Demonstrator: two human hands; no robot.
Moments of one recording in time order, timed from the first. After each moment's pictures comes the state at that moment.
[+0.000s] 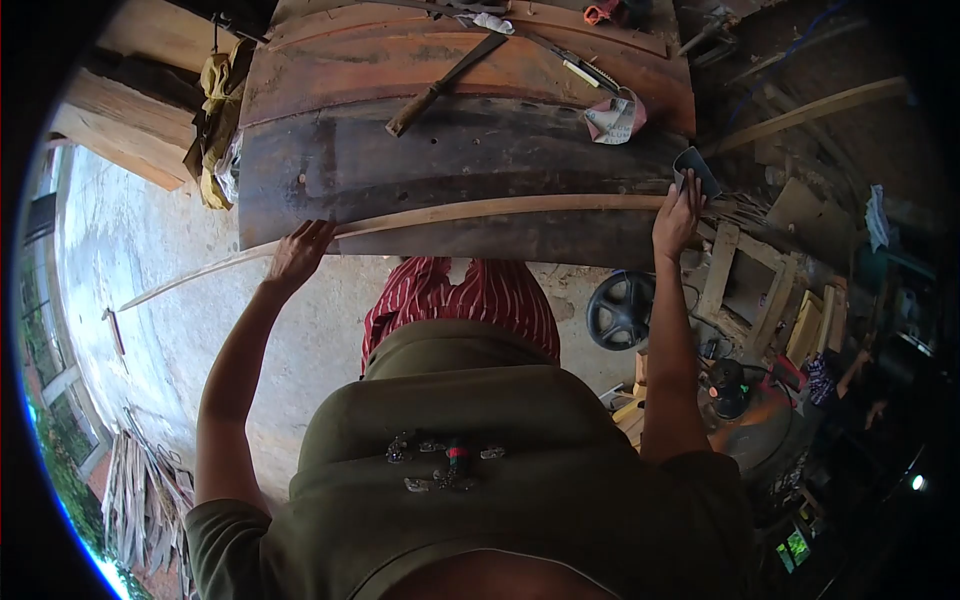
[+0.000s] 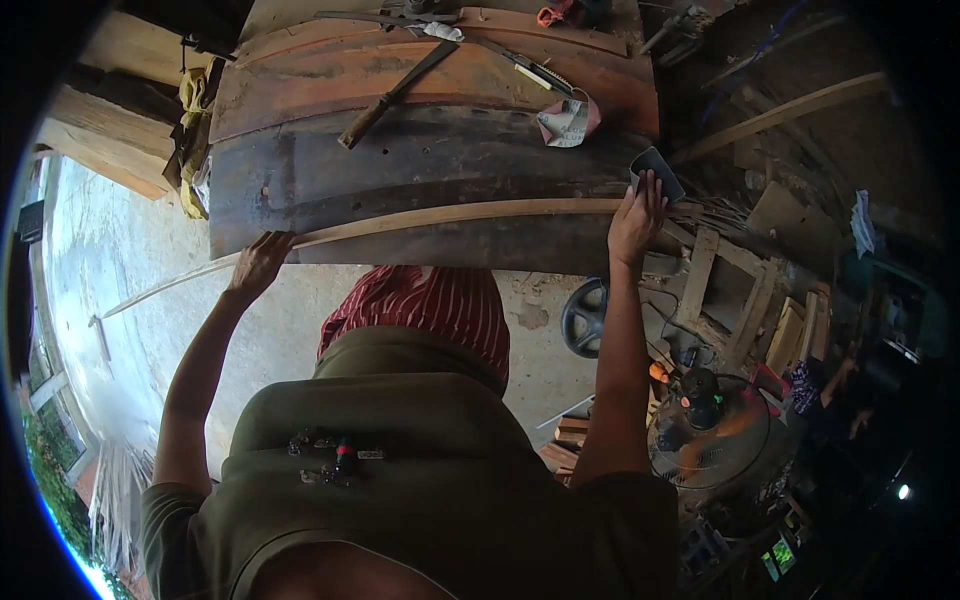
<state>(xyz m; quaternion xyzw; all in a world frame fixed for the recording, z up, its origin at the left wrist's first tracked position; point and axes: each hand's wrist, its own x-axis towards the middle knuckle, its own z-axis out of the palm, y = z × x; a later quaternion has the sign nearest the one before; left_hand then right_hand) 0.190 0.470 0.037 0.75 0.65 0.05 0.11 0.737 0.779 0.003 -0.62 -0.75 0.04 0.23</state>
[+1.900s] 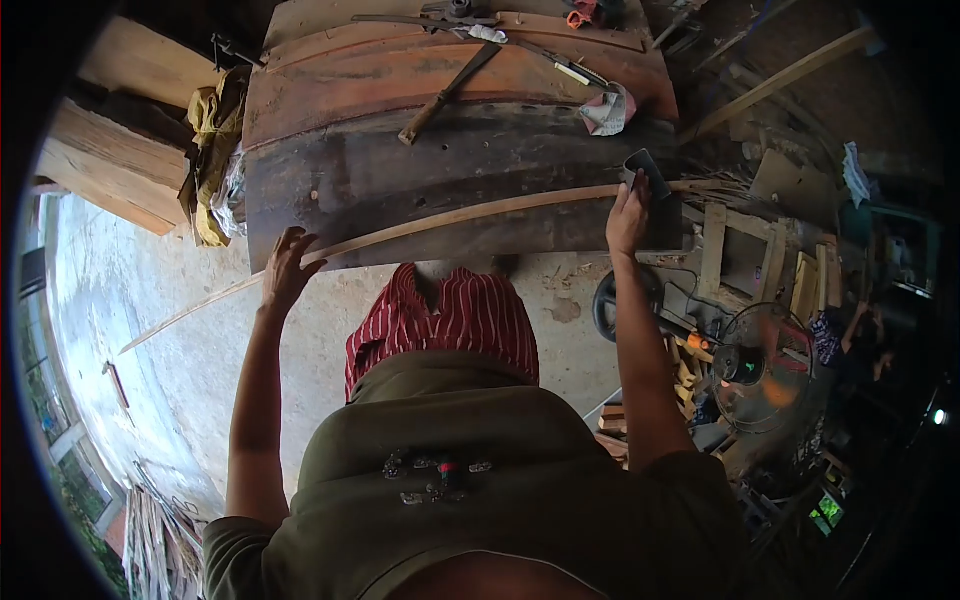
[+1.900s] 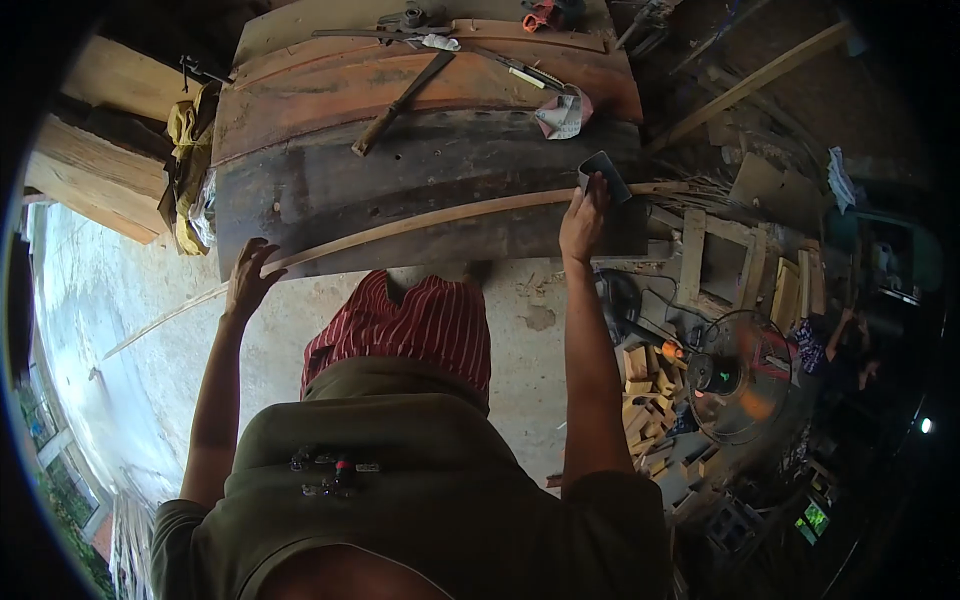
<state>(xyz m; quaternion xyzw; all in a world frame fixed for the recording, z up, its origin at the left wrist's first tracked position) 0.140 0.443 0.039 0.64 0.74 0.14 0.15 0.651 0.695 -0.007 -0.65 -0.70 0.07 0.28</state>
